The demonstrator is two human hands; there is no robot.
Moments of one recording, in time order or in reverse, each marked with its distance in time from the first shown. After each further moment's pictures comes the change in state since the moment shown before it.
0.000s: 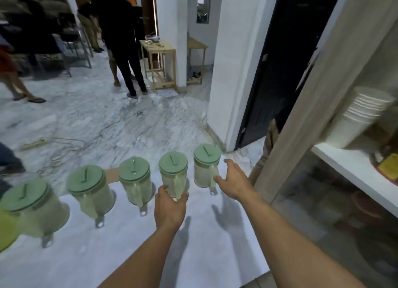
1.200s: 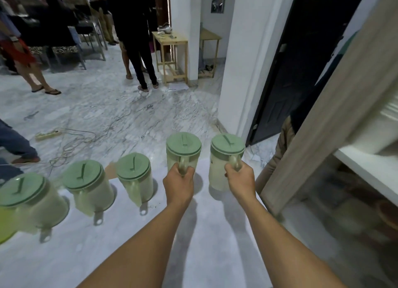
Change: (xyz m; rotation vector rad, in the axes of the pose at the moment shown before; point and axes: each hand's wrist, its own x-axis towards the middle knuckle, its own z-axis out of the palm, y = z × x) left_hand 0.045 0.046 0.035 -0.149 0.140 0.123; right_hand 0.048 0.020 0.035 0.722 0.252 0.122
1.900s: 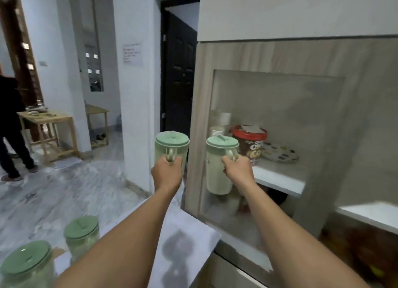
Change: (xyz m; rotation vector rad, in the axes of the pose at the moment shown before) left_hand -0.167 0.192 -0.141 -0.204 -0.433 0.427; right_hand -0.277 -0.179 -0.179 0.005 0.629 -0.095
